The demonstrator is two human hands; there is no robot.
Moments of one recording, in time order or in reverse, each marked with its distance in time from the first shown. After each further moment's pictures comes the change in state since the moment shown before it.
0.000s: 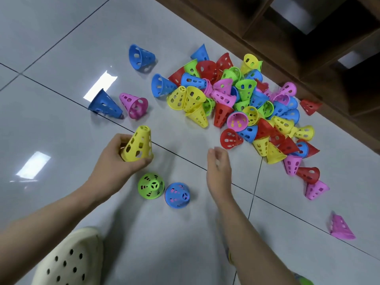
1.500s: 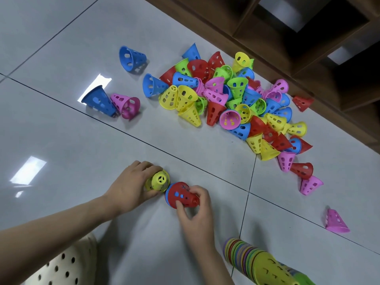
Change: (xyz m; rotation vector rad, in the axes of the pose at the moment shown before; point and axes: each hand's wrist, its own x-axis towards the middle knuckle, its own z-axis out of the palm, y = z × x) left_hand 0.004 -0.065 0.046 0.740 -0.377 0.480; right_hand -0.110 0.048 -0.006 -0.063 -0.089 -0.272
